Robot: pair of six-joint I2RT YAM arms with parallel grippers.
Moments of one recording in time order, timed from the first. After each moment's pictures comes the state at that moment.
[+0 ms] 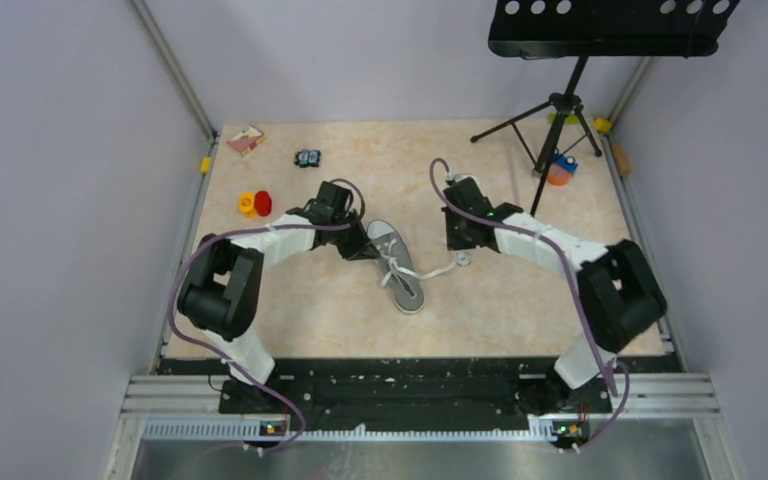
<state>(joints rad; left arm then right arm) -0.40 1.70 1.02 -0.32 0.32 -0.86 0.60 1.71 1.13 -0.42 0.17 0.38</state>
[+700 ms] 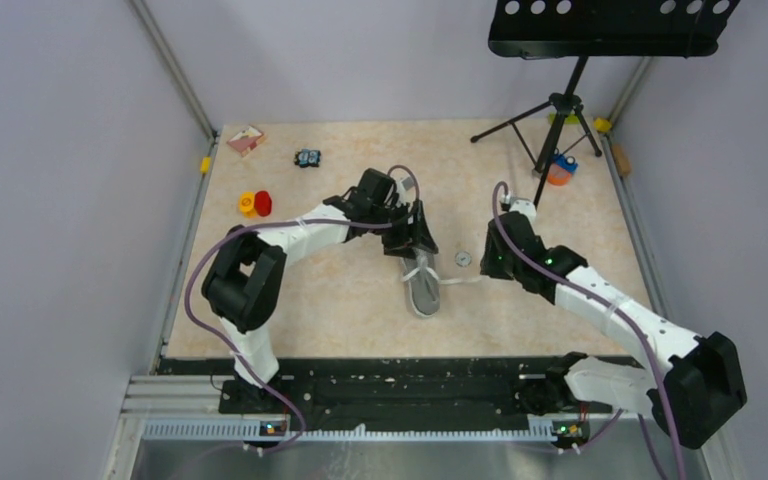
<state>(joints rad) -0.60 1.83 1.25 -0.24 0.58 -0.70 0.60 1.09 0.79 -0.53 0.30 0.61</state>
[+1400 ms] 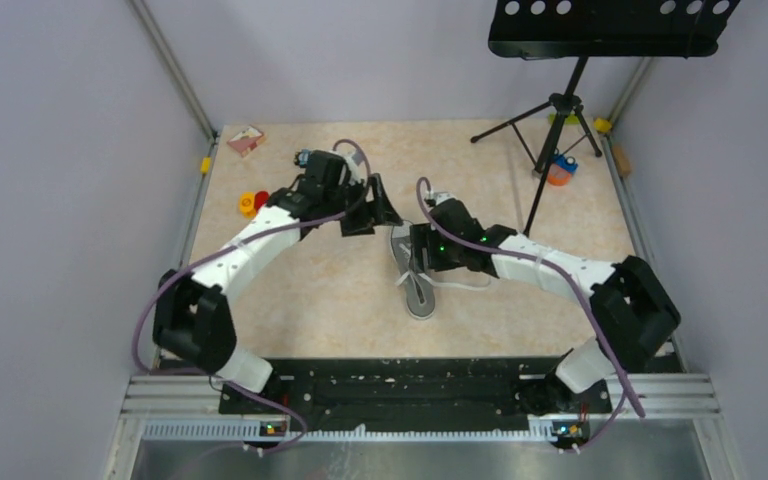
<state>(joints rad) -0.48 1.57 1.24 -0.45 0.42 -0.64 0.74 1.48 0.97 -0.33 0.05 0.51</state>
